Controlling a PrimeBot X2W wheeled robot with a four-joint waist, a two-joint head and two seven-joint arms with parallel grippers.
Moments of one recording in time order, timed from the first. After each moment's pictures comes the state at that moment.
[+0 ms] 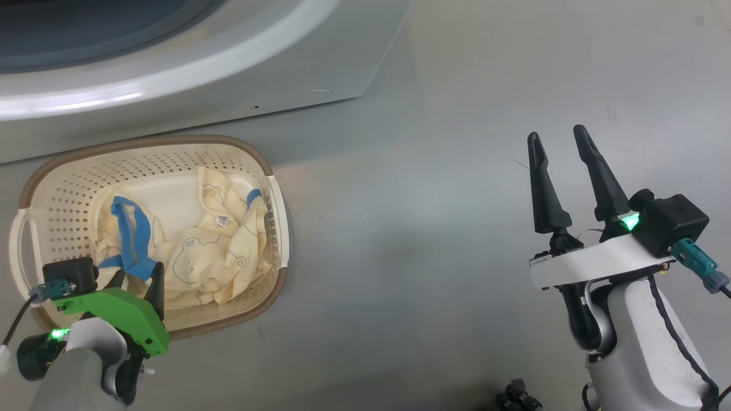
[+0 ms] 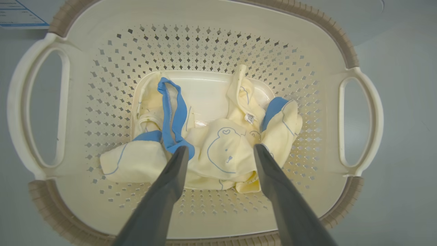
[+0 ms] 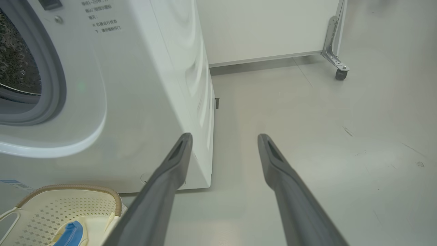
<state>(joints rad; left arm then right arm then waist) -0.41 0.15 -0.09 0.62 -0.33 -0.09 0.12 -0.26 -0.06 0.17 0.08 0.30 0.12 -0.26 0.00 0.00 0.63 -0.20</state>
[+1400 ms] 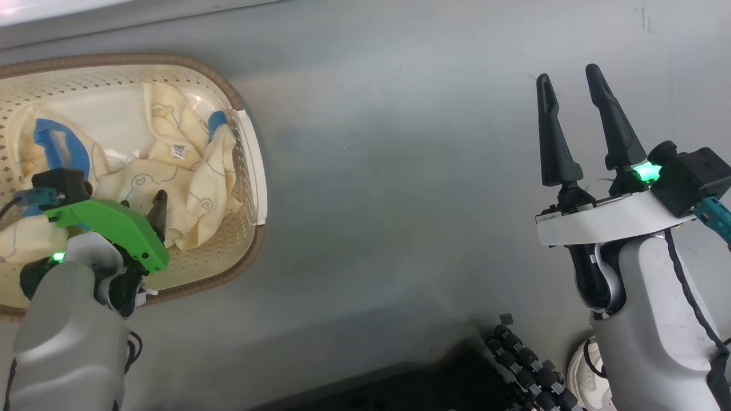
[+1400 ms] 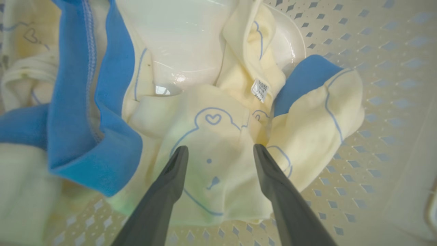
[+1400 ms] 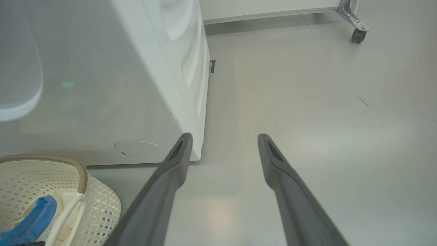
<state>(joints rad) -0.73 0.14 -0.11 0.85 -0.40 -0.12 0.23 -0.38 -0.05 0.15 0.06 0.29 0.12 -0.26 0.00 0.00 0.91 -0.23</state>
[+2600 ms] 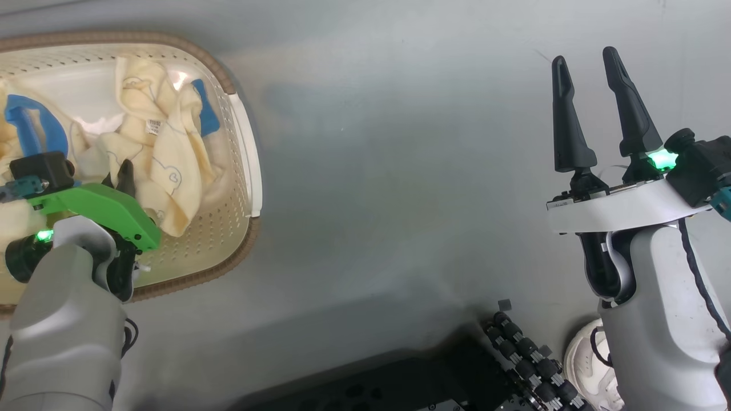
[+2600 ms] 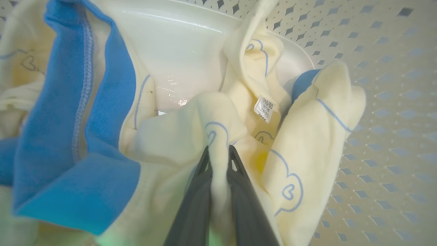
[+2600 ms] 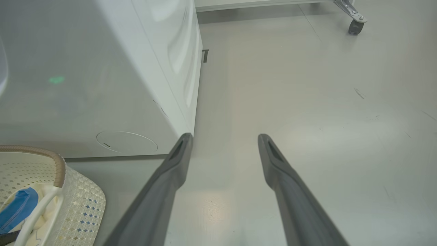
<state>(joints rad) -0.83 0.14 -0.14 0.98 -0.39 -0.12 0.00 -0.41 -0.05 0.11 0.06 0.27 0.12 -0.26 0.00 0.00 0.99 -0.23</state>
